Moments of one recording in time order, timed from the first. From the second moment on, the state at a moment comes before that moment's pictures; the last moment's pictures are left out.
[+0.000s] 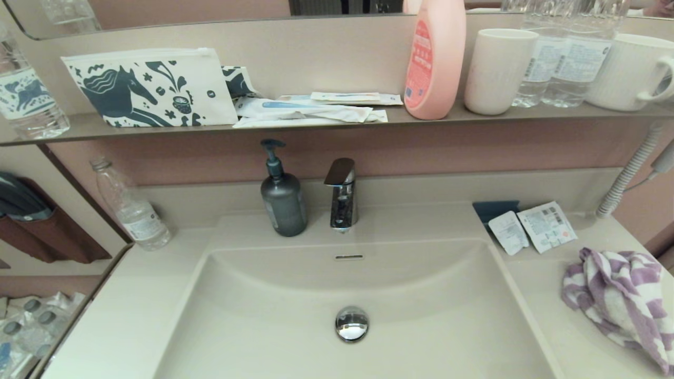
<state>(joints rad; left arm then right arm) 0.00 0.00 0.00 -0.01 0.00 0.01 0.00 0.00 0.00 0.00 0.00 0.00</state>
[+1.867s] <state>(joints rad) -0.39 1.27 -0.52 -0.63 -0.21 -0.31 0.00 0.00 0.00 0.00 0.00 0.00</state>
